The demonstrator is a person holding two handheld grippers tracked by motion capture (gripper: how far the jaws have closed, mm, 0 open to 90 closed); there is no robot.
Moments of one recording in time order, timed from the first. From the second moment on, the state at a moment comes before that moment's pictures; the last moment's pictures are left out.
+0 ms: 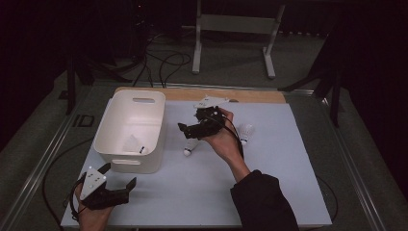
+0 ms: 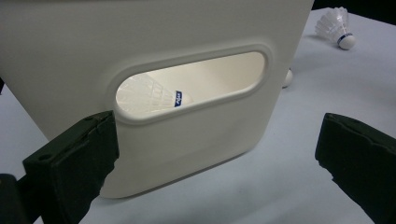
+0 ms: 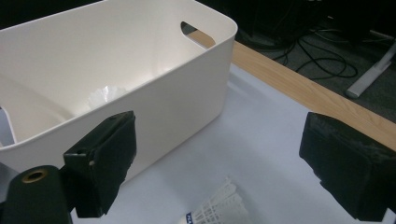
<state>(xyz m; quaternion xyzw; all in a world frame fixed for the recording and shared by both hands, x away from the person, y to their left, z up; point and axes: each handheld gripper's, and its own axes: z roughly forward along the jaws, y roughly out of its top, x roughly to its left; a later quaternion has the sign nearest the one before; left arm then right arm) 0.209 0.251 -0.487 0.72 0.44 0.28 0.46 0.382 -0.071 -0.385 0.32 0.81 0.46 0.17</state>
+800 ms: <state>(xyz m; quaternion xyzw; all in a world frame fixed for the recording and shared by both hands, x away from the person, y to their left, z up) 0.209 0.251 -0.487 0.72 0.44 0.28 0.46 0.390 -0.084 -0.400 0.34 0.81 0.44 0.16</state>
